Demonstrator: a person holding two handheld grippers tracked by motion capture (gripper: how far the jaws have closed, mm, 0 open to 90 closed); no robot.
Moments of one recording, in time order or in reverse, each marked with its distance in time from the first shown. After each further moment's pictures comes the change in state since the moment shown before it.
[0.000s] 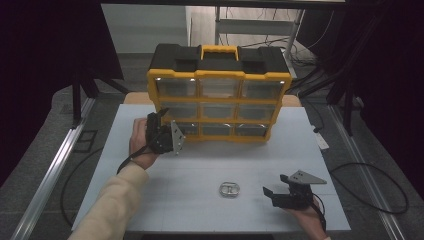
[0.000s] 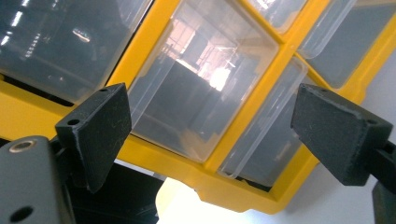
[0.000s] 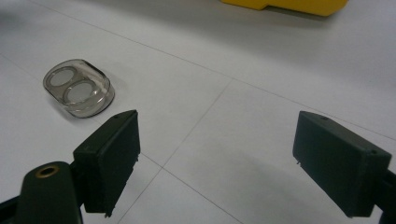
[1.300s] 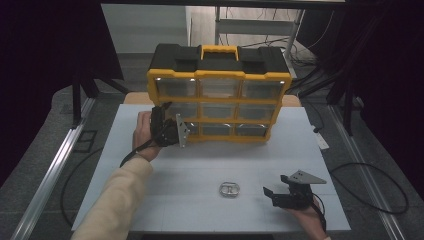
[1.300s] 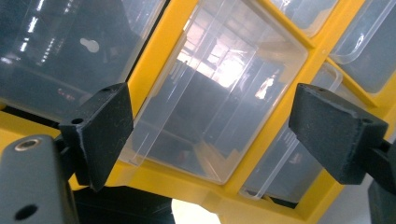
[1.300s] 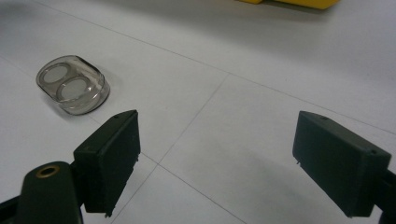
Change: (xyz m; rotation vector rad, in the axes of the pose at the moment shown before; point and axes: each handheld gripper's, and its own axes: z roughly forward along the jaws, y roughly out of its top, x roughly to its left) left arm 0.003 0.011 0.019 0.027 0.049 0.051; right arm -0.001 -0.001 0.001 0.017 -0.009 0.008
